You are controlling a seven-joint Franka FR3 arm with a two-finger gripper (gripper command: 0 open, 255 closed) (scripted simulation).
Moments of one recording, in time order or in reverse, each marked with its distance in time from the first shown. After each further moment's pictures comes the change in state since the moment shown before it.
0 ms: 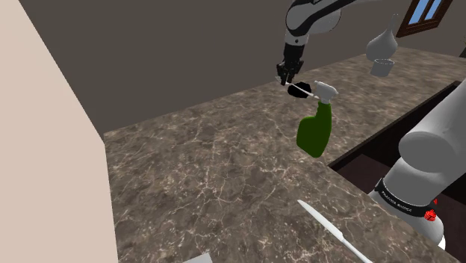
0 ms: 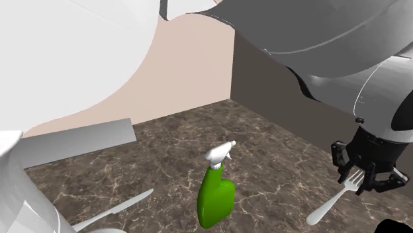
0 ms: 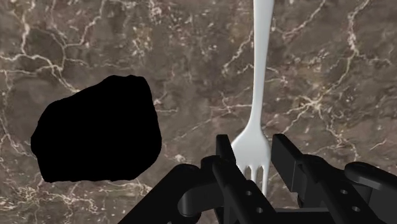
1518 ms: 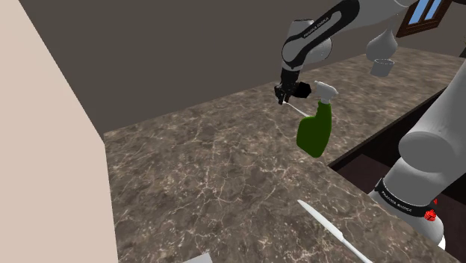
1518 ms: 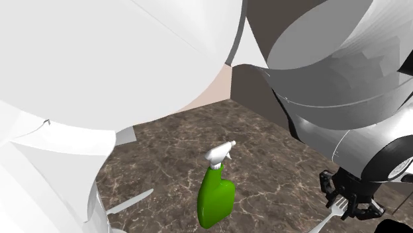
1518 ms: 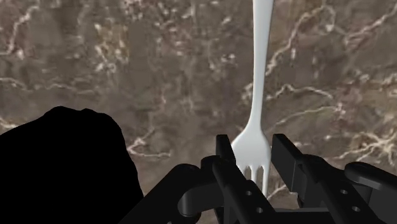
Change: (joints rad) arm 0.000 0.125 0.000 -0.123 -0.011 0.247 0.000
